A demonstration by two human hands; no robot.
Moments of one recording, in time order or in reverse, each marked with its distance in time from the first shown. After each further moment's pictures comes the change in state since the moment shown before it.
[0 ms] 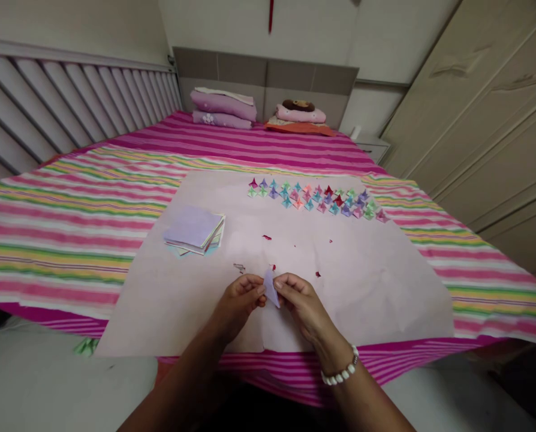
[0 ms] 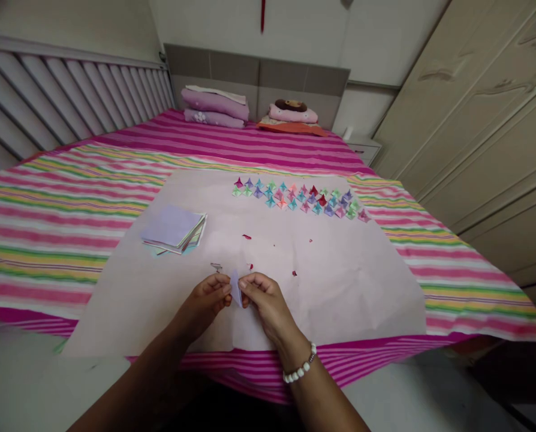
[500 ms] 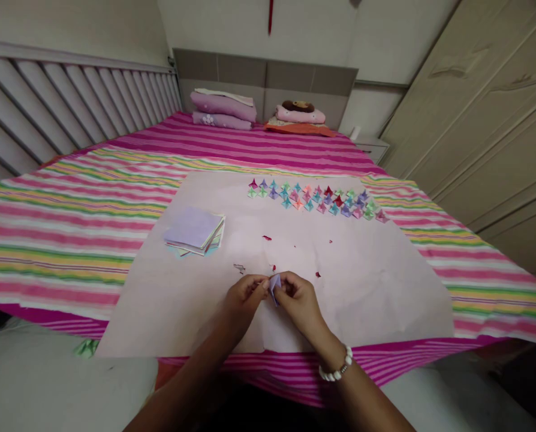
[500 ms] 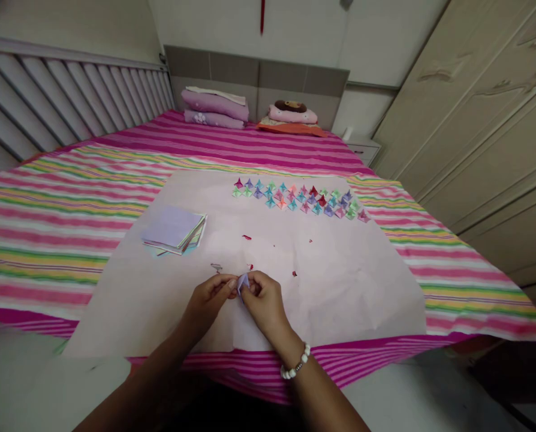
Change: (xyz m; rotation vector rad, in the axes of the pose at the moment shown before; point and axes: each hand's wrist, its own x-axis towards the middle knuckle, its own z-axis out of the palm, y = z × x) left_hand 0.002 -0.002 0.007 0.656 0.154 0.262; right_hand 0.010 0.011 -0.005 -0.482 0.148 -0.243
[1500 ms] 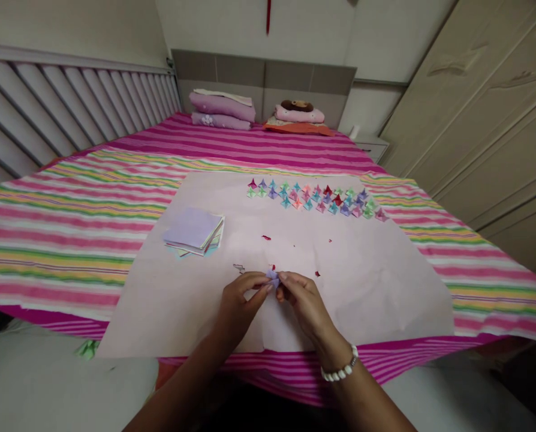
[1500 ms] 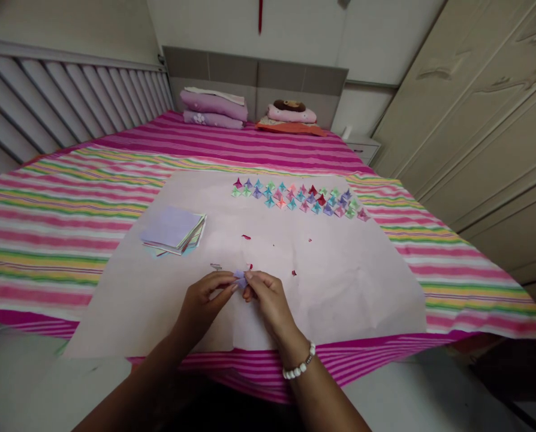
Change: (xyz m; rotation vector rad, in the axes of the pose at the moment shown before) left_hand -0.002 0.011 -0.004 0.235 0.028 0.355; right_hand 0.000 -0.008 -0.005 0.392 -0.055 0.200
